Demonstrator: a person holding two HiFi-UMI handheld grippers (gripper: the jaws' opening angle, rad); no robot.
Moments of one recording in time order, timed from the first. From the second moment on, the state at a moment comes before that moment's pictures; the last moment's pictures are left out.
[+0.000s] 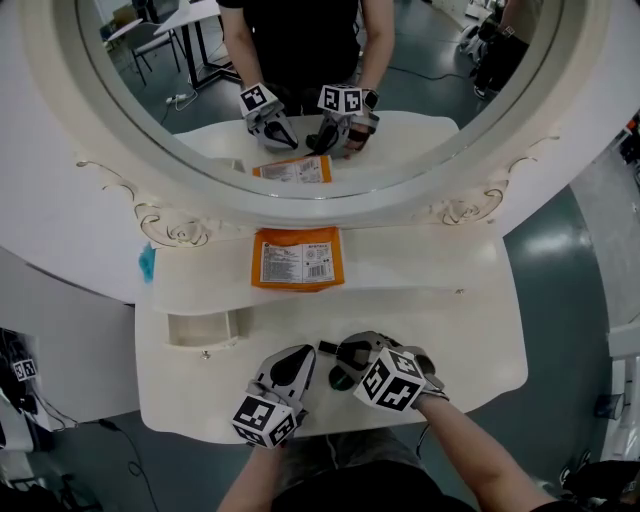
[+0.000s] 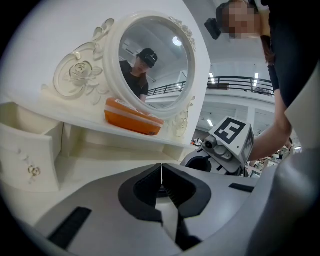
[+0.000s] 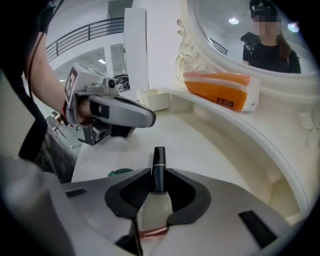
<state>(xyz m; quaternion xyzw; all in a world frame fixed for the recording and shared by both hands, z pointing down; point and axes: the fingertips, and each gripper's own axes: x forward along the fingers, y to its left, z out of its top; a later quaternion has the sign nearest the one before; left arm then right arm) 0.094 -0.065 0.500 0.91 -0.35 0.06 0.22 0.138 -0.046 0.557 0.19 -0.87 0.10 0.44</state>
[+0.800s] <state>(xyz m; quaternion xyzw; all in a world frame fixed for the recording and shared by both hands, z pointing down) 0.010 -0.054 0.487 0.85 -0.48 0.05 0.21 0.048 -0.063 0.497 0.12 -0.93 0.08 0.34</state>
